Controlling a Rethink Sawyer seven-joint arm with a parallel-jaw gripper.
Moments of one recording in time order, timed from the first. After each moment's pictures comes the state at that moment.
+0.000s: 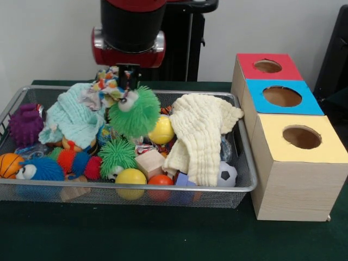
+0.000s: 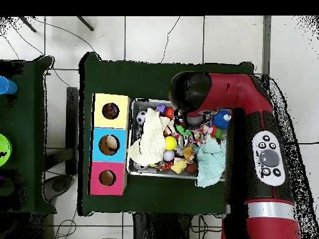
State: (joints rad) arm -0.43 -0.58 0.27 1.19 -0.43 1.34 1.57
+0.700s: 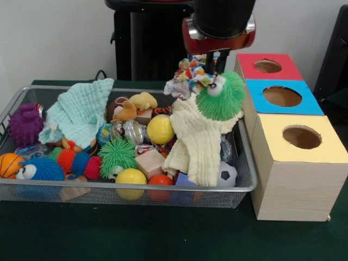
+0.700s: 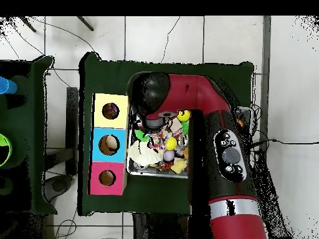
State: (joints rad) arm -0.31 -0.61 0.27 1.28 -0.22 1.33 1.57
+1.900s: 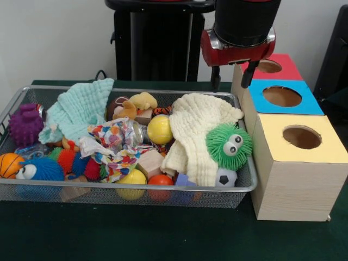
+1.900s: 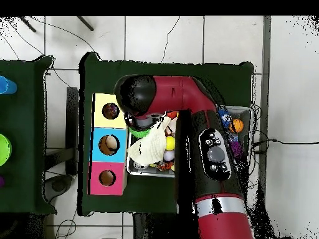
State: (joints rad) arm -0.26 -0.60 0.24 1.28 -0.22 1.21 1.57
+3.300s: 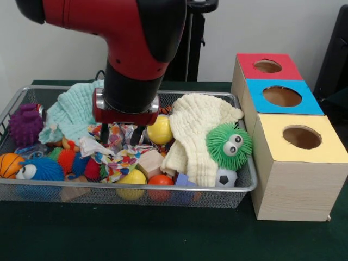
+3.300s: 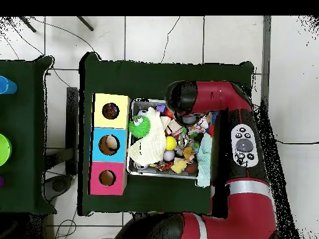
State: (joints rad) arm -0.36 -0.40 0.16 1.09 -0.49 1.09 1.57
